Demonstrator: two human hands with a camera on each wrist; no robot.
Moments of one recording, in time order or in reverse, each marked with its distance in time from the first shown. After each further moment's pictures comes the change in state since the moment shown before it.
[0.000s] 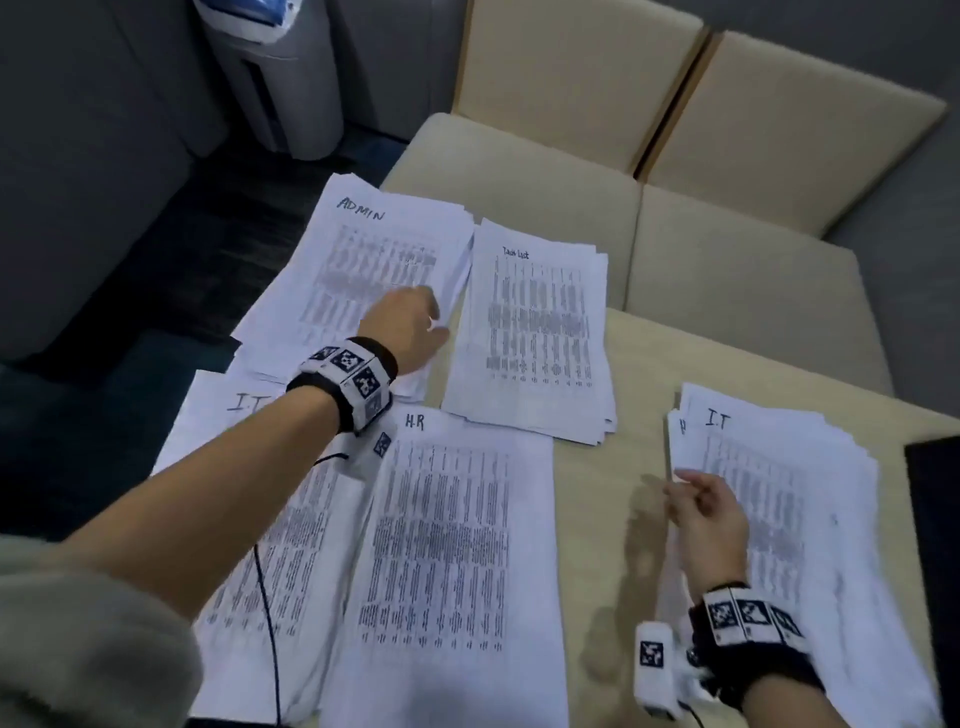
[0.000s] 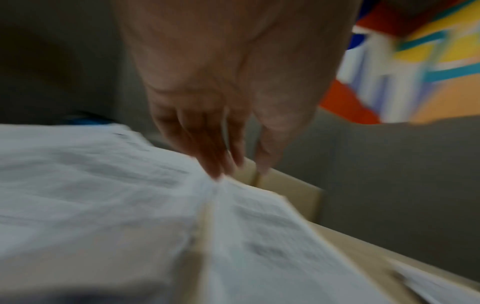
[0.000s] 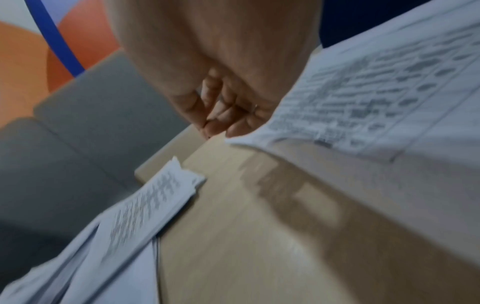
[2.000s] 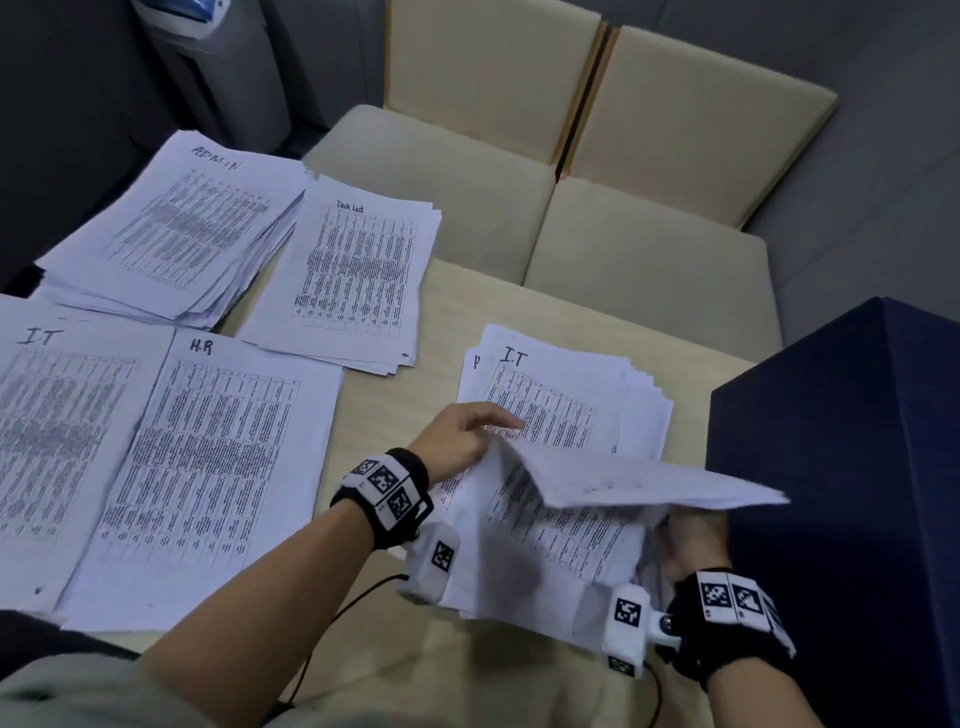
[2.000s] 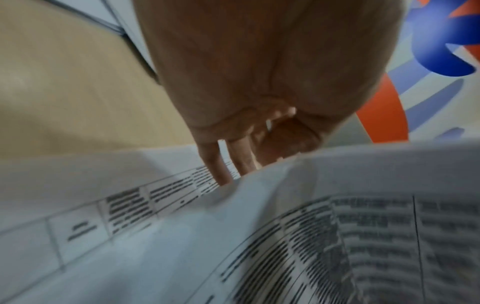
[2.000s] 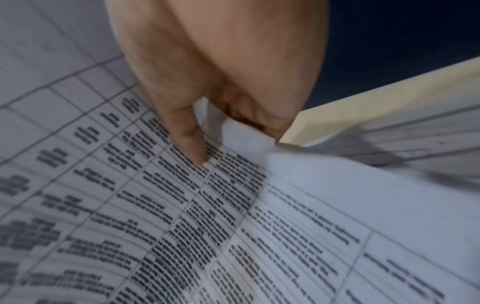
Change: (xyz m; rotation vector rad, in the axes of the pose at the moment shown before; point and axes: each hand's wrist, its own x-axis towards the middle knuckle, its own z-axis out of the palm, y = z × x) left_hand -0.139 0.288 0.244 -0.928 -0.378 -0.006; right_hand 0.094 0.074 -0.262 0.232 -0.019 0.388
